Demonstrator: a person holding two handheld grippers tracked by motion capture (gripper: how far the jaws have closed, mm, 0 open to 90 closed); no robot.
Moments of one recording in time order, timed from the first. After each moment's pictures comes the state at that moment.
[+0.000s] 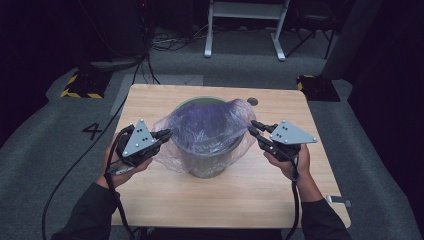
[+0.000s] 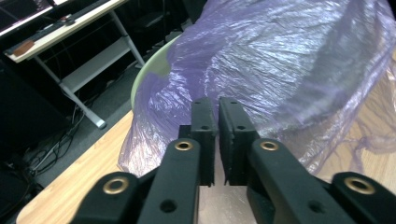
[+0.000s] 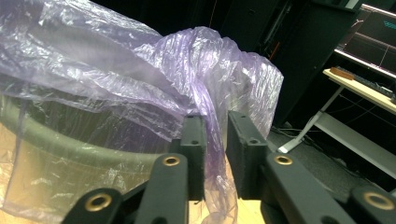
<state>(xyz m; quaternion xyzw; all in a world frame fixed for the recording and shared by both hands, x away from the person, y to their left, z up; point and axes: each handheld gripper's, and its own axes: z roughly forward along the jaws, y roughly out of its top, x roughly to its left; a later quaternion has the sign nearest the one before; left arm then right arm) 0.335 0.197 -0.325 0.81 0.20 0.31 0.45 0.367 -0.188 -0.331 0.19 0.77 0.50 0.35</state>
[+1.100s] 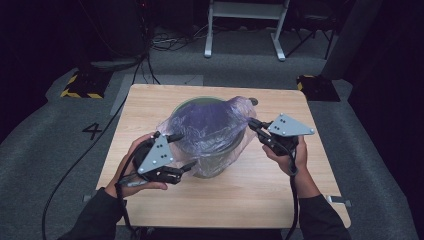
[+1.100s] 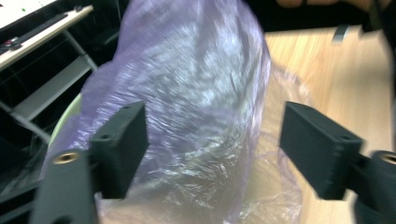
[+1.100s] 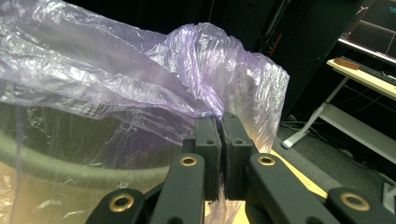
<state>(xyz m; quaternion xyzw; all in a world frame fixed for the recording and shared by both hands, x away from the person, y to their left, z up) 0.308 0.152 -0.324 0.84 0.13 0.29 0.45 0.379 -0.182 -0.325 0.21 0.78 0.50 0.33</state>
